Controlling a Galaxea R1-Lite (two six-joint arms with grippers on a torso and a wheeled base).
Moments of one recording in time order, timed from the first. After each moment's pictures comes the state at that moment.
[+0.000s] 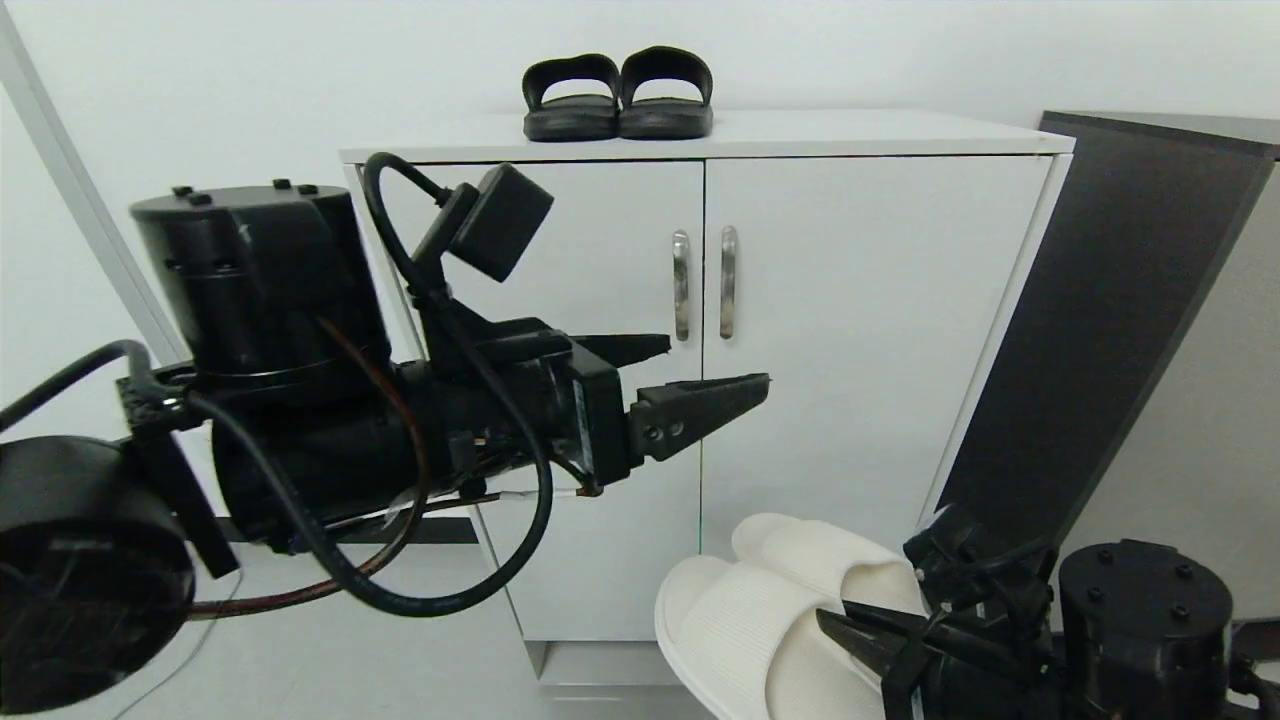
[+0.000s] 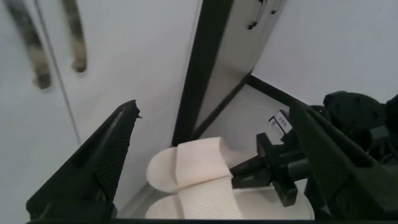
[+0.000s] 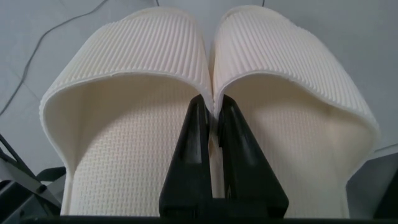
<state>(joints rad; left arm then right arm) -0.68 1.55 -0.90 -0.63 -0.37 -0.13 0.82 1.66 -0.29 -1.04 -0.06 0.10</state>
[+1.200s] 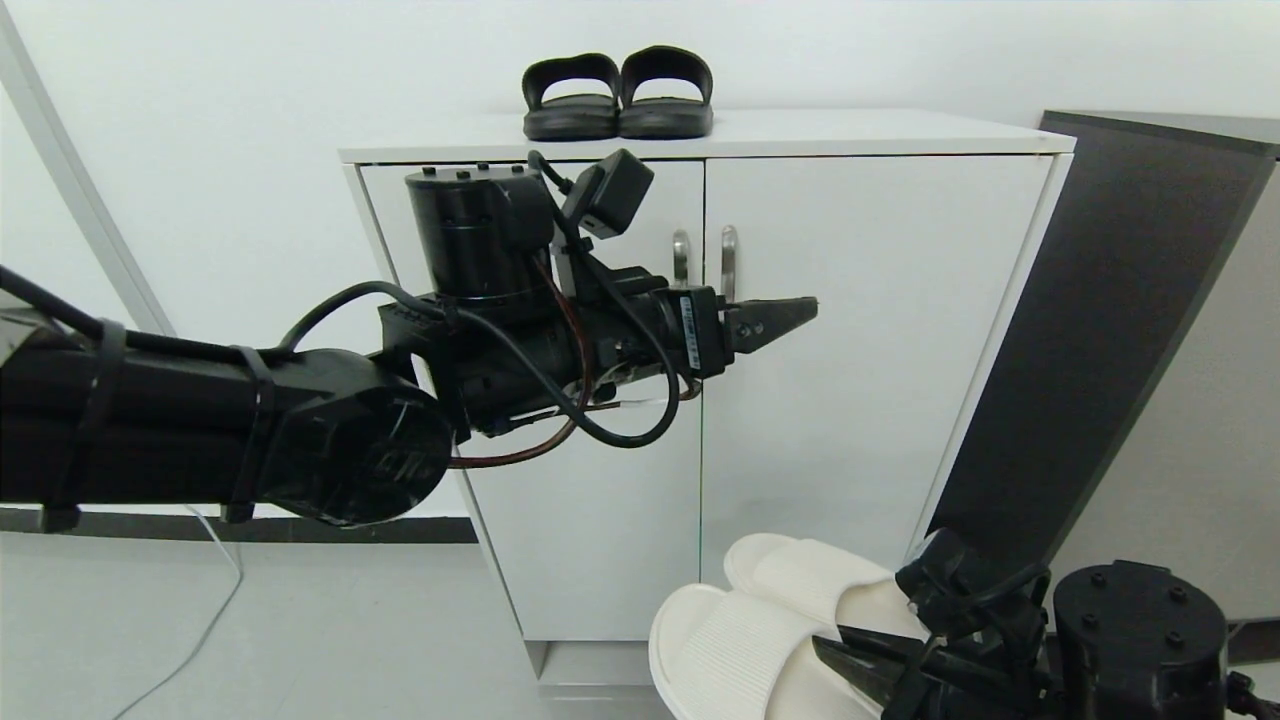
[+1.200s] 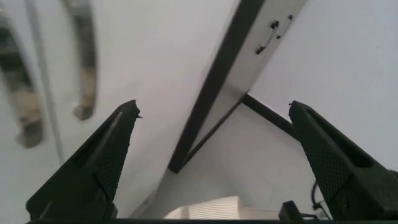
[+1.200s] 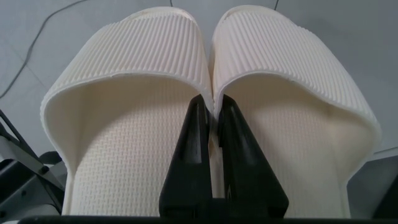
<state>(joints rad) -0.65 1.82 -1.21 -0.64 -0.36 -0.24 0.85 1.67 -0.26 -1.05 -0.05 0.07</state>
